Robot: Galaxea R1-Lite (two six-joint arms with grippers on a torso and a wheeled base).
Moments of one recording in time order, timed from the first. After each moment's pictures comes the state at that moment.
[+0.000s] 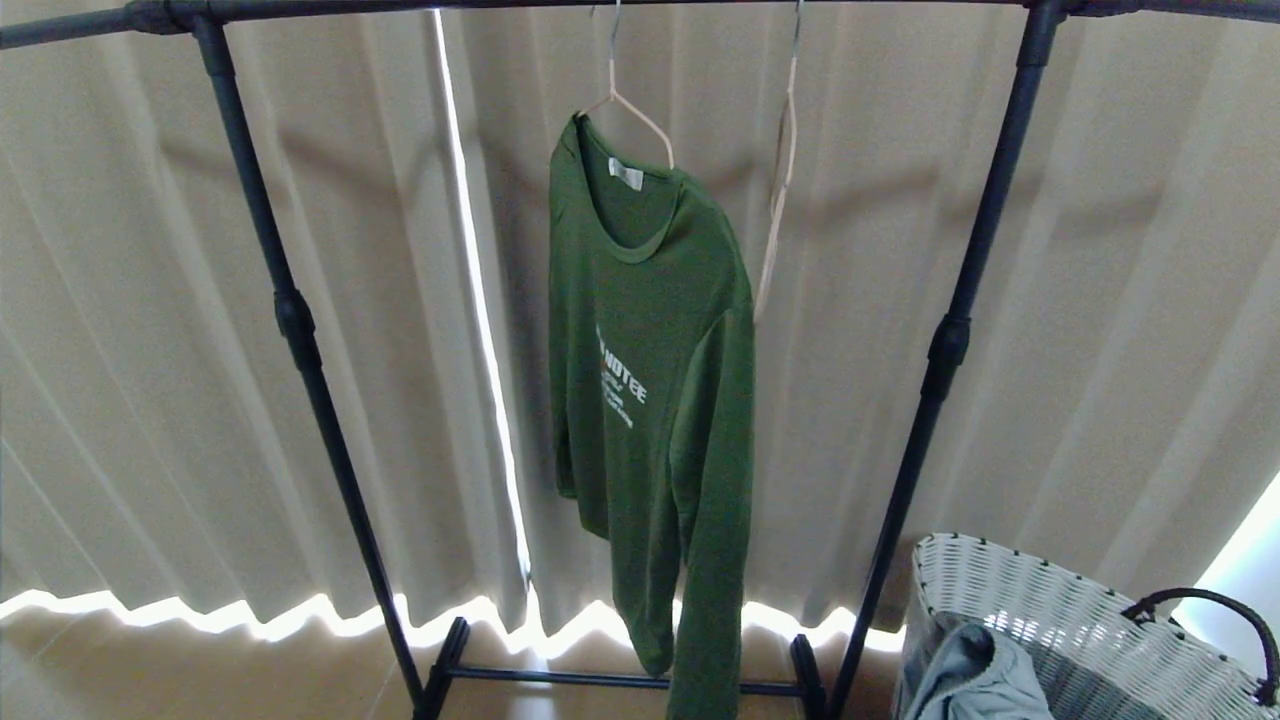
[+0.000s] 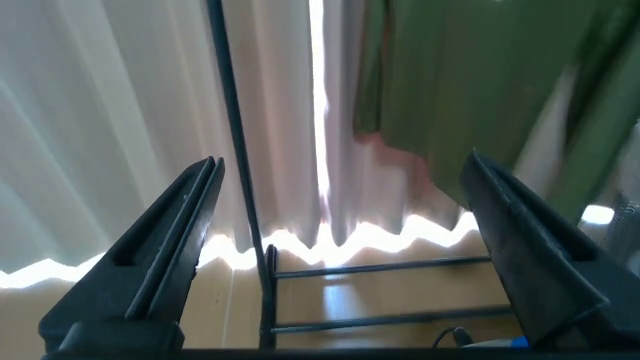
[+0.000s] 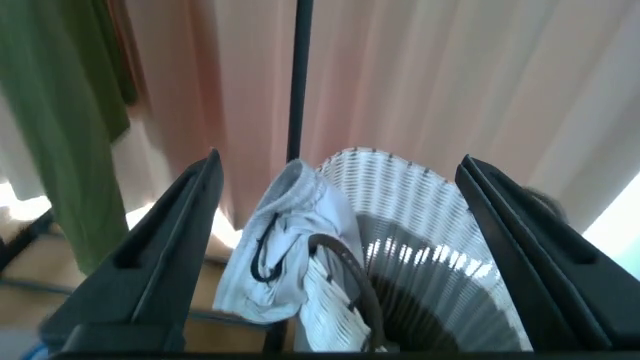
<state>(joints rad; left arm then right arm) 0.01 0.00 0.00 0.01 -0.11 0.05 0.00 0.00 -0.04 0.11 0.03 -0.05</state>
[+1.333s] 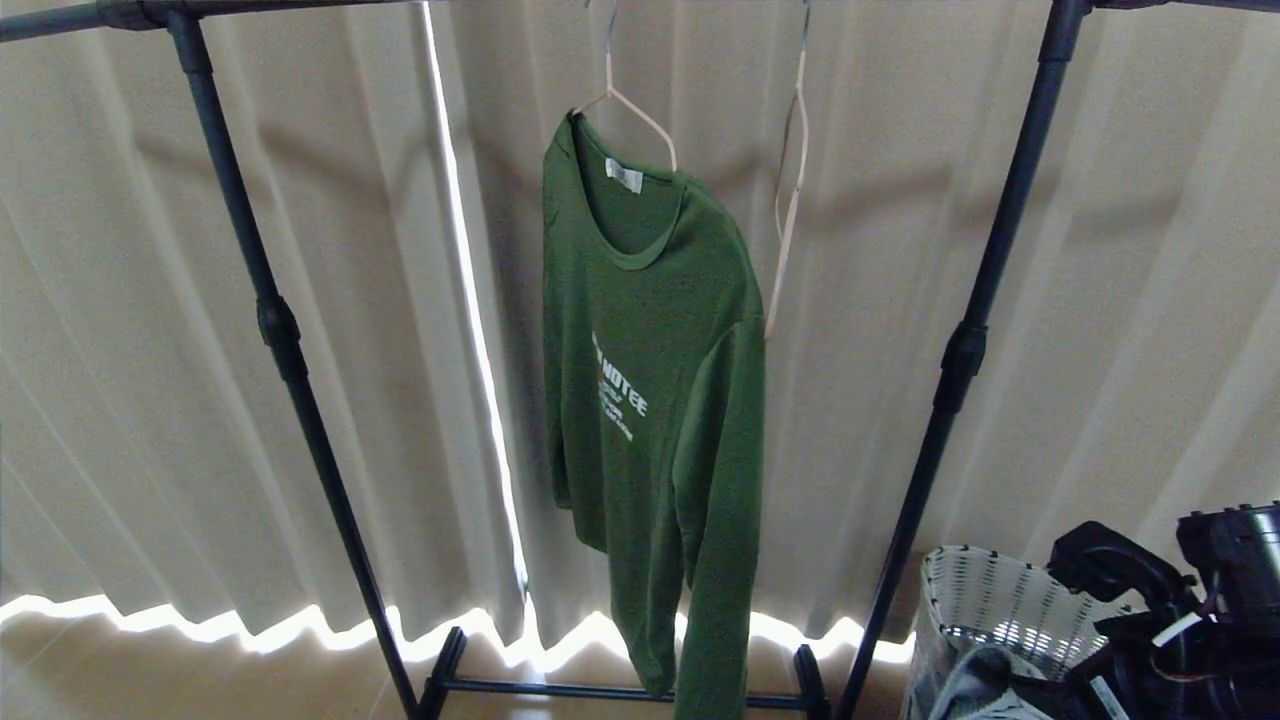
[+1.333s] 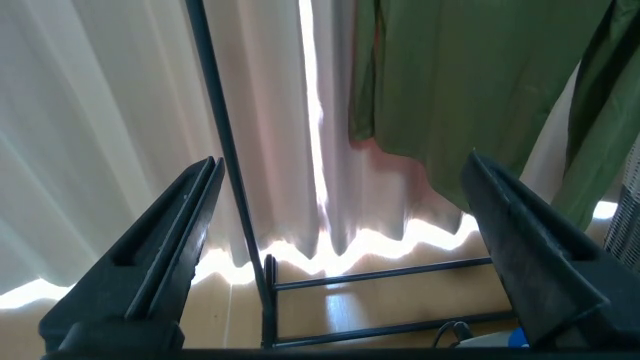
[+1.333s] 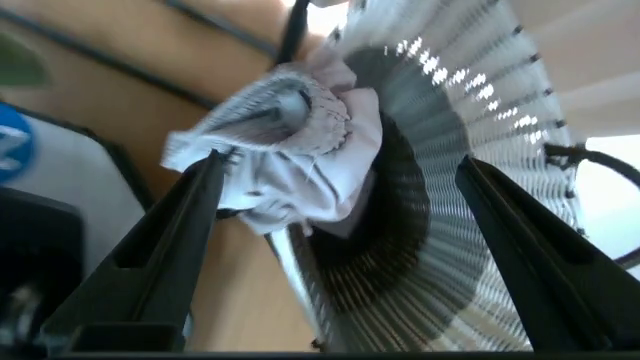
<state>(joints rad) 0.01 0.00 0.00 0.01 -0.15 0.08 0.07 1.53 -0.33 -0.23 -0.06 -0.29</state>
